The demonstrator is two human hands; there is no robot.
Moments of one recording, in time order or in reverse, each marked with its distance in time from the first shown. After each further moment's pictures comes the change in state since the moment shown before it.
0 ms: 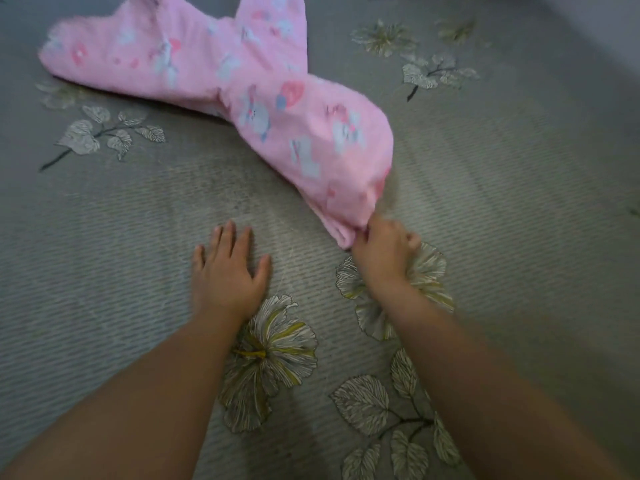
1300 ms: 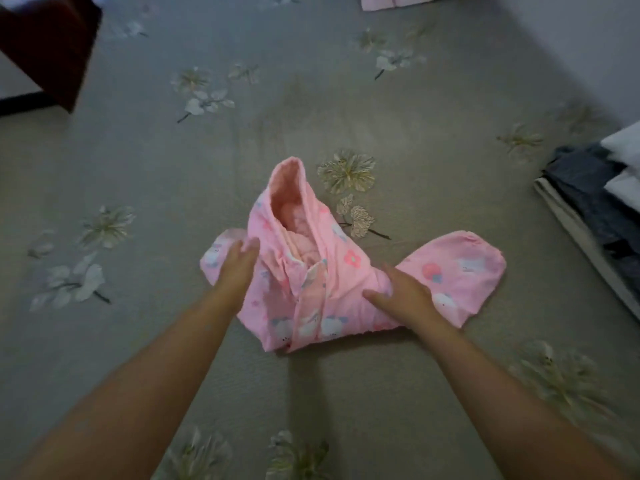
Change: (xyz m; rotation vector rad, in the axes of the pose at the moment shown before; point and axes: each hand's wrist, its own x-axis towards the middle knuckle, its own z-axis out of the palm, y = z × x) left_hand -0.352 0.087 -0.162 -0.910 -0.159 -0.628; right_hand -0.295 0.119 -0.284 -0.113 -0.733 -0.053
